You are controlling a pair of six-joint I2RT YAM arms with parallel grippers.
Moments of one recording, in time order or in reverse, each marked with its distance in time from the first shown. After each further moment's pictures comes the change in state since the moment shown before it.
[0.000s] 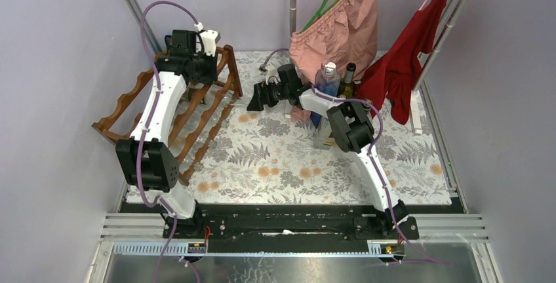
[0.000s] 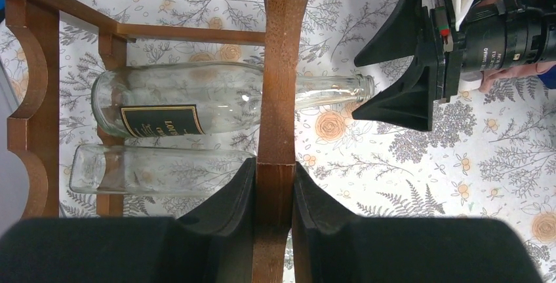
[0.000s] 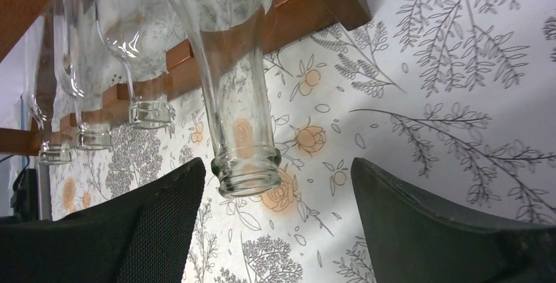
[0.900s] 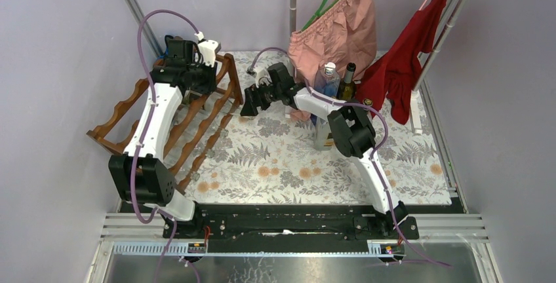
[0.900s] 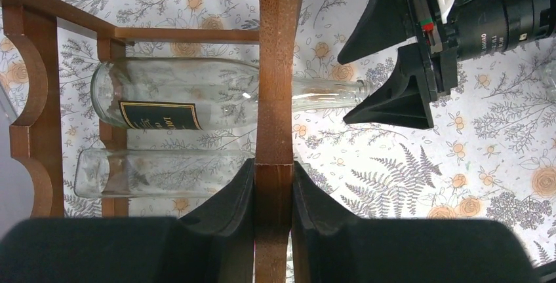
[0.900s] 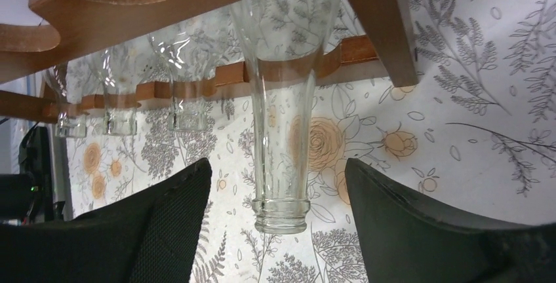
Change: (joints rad) left arm -0.005 -0.131 -0.133 -0.021 0.039 0.061; right arm 0.074 -0.108 -0.018 -0.144 0.005 -0.140
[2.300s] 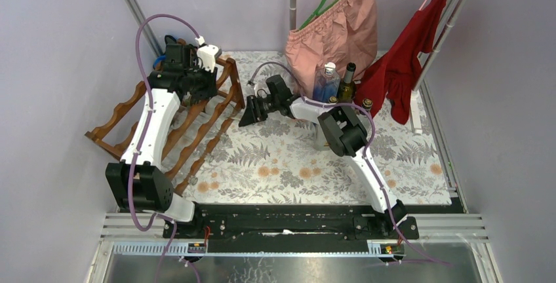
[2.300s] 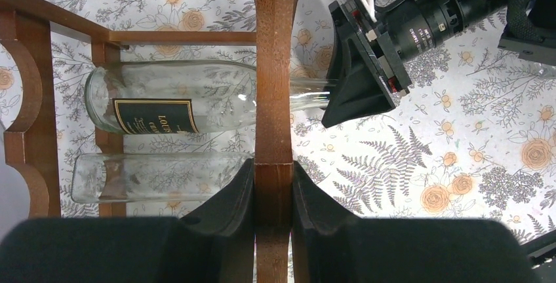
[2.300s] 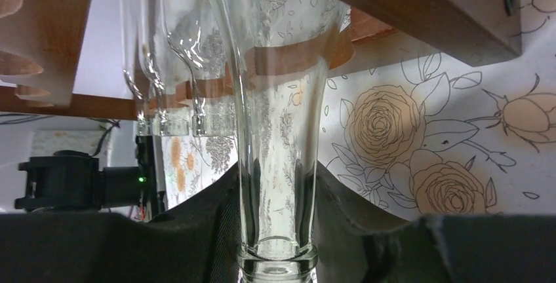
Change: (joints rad) left arm 0.000 -0.061 -0.059 -0.011 0.065 0.048; right arm 0.019 0.122 0.005 0.083 -0.206 0.312
